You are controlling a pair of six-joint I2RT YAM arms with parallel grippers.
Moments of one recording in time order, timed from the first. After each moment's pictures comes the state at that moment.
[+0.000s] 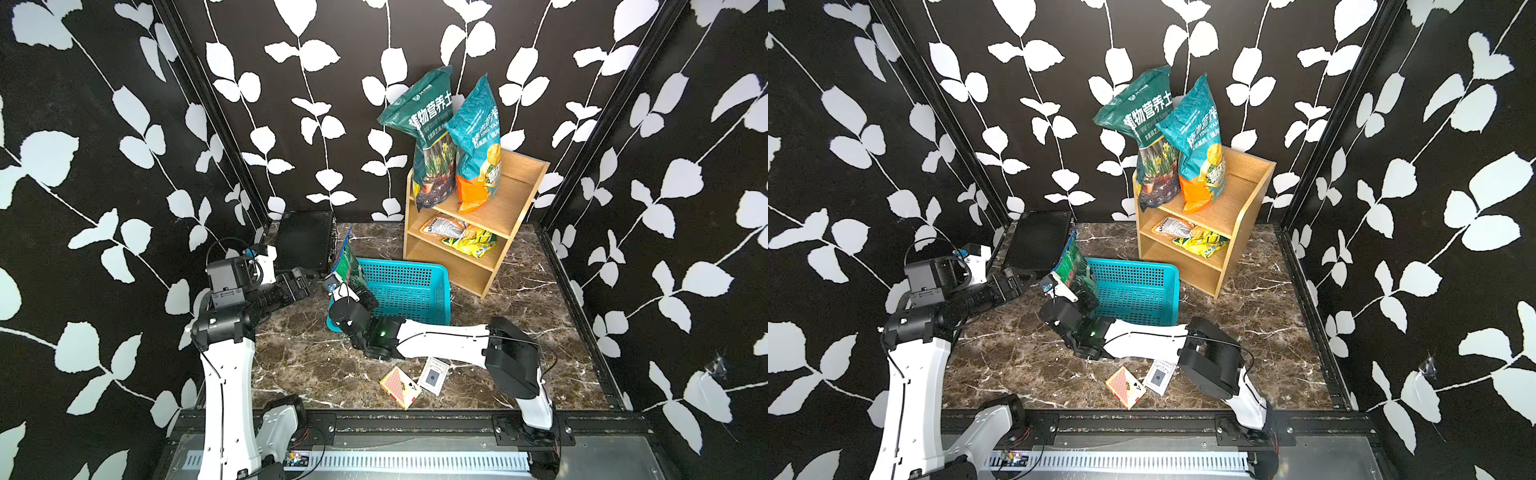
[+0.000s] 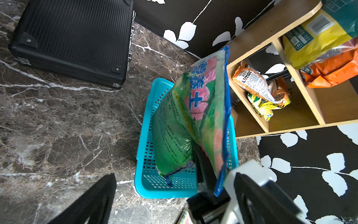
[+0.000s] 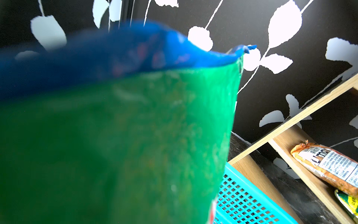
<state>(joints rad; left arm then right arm) 0.23 0.92 1.14 -0.94 0.63 -0.26 1.25 2.06 1.59 0.06 0.85 -0.11</state>
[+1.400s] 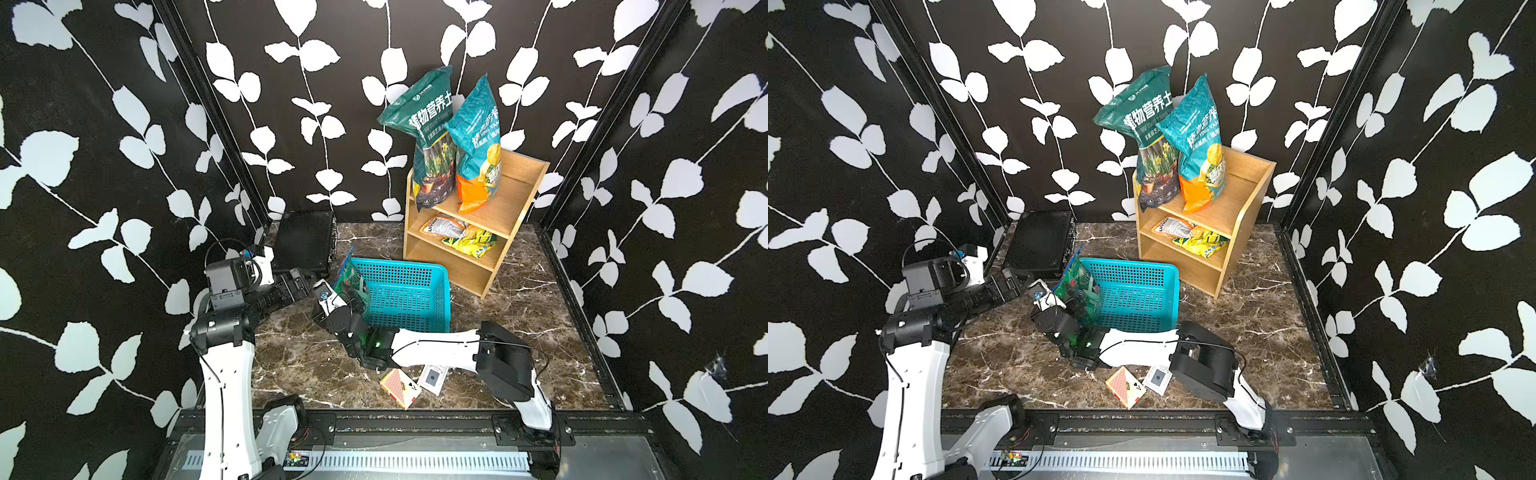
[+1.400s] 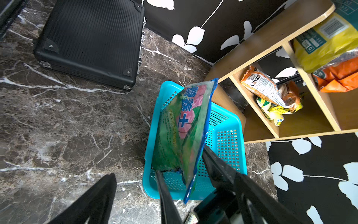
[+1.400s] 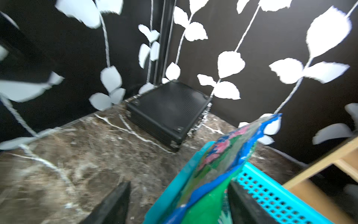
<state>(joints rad) 0.23 0.90 1.15 -0.96 0.56 -0.26 1.30 2.07 1.54 0.29 0.64 -0.05</state>
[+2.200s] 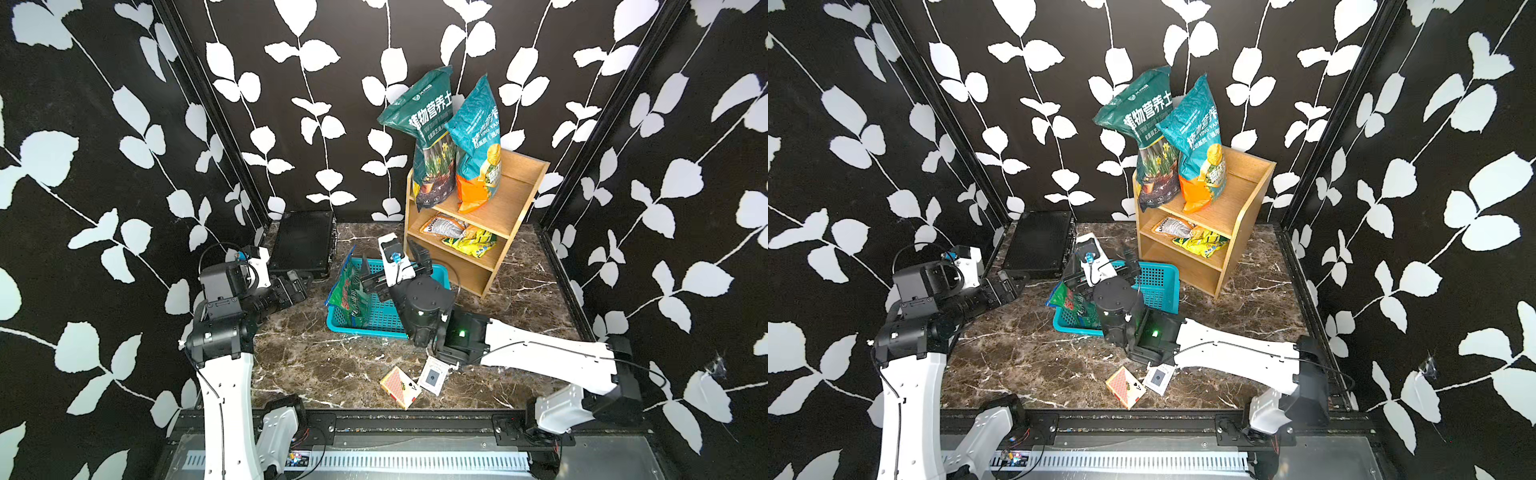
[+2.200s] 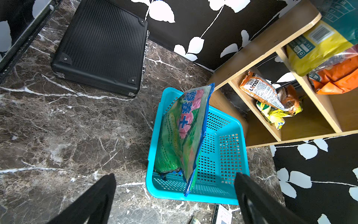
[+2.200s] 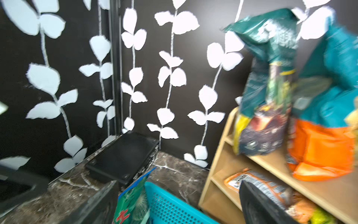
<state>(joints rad) 0.24 0.85 1.16 -0.97 0.53 -0.26 1.28 1.50 1.49 0.09 0.89 -0.22</state>
